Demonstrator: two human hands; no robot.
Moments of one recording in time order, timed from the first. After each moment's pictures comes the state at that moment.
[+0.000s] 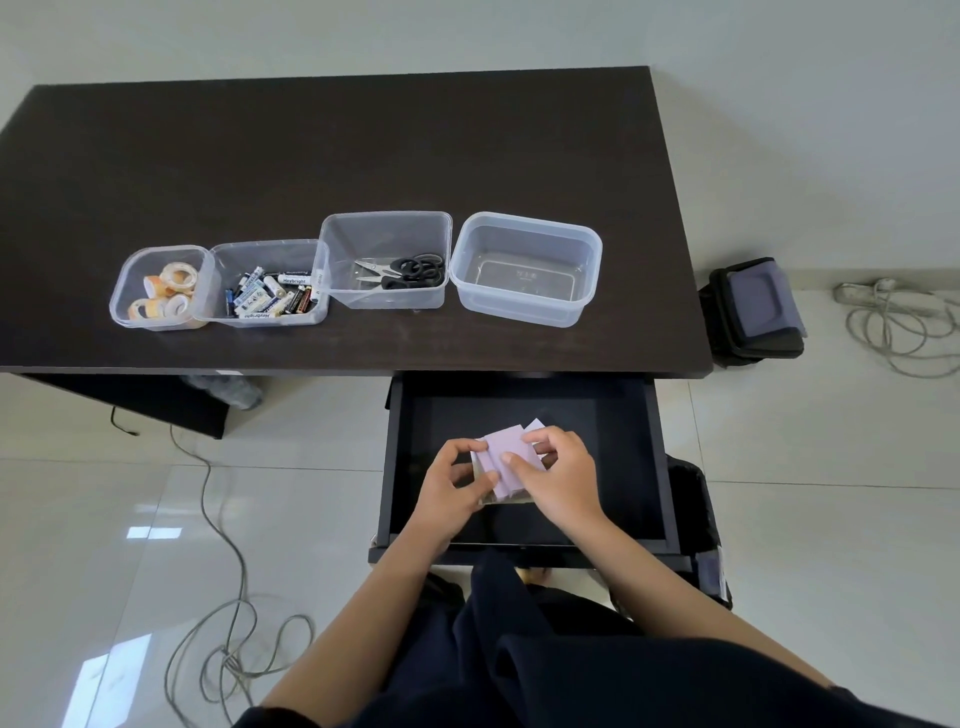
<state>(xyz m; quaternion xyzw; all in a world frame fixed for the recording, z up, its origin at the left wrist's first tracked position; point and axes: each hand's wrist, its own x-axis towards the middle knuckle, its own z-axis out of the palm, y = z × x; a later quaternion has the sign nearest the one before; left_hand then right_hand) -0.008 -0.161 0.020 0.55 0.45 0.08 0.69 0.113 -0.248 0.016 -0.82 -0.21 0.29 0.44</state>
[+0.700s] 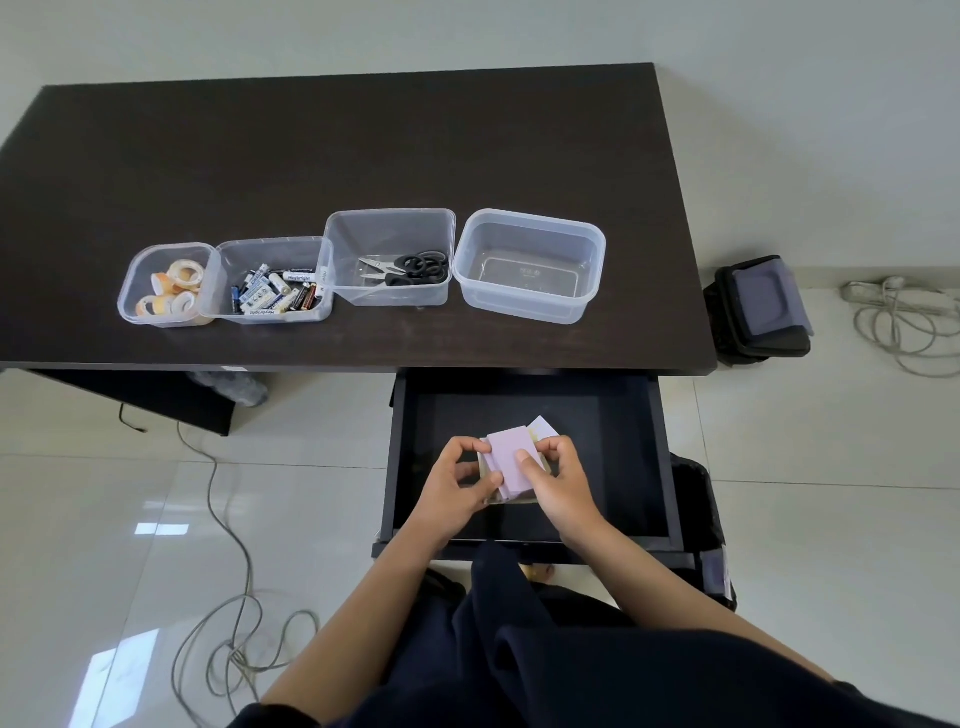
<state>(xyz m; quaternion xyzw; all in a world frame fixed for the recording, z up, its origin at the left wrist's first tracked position) -0.012 -0.160 0.024 0.58 0.43 0.05 0.69 0.104 -0.255 0.001 -0.72 -0.11 0.42 0.53</state>
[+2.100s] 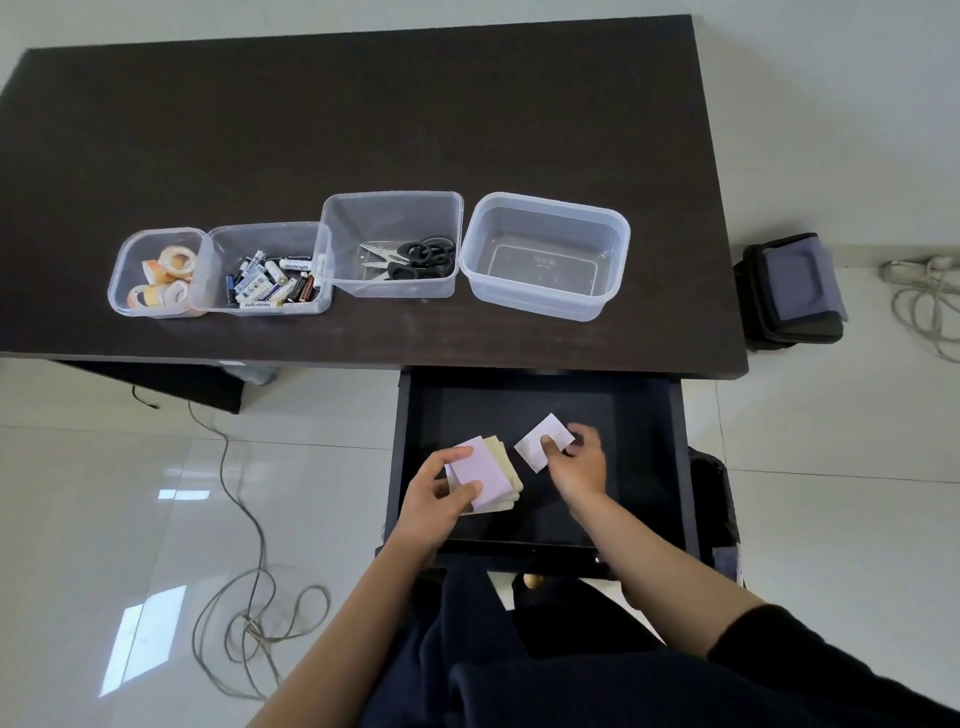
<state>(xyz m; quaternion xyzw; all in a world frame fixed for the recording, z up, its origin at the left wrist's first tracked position) -0.027 -0.147 0.015 0.53 0.52 0.05 0.67 0.136 -0.228 -0.062 -0.82 0.04 0.38 0.43</state>
